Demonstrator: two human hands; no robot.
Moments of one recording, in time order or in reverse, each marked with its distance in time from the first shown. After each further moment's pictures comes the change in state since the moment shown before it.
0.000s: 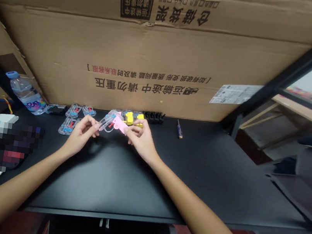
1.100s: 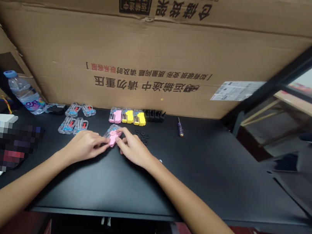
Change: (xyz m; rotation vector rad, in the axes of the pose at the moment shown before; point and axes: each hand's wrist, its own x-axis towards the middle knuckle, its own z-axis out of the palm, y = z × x) left_hand -0.009 0.005 -0.003 0.895 -0.353 0.427; right_hand -0.012 -0.007 0.006 -0.549 -0.385 0.004
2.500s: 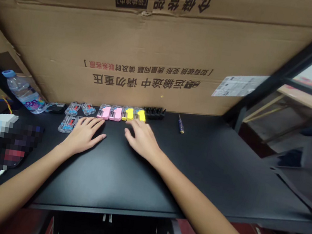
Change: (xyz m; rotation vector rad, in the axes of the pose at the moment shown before) left_hand 0.000 -0.031 0.010 0.279 -0.013 -0.137; right_hand 0.005 0.021 -0.017 -0.449 0.259 -0.138
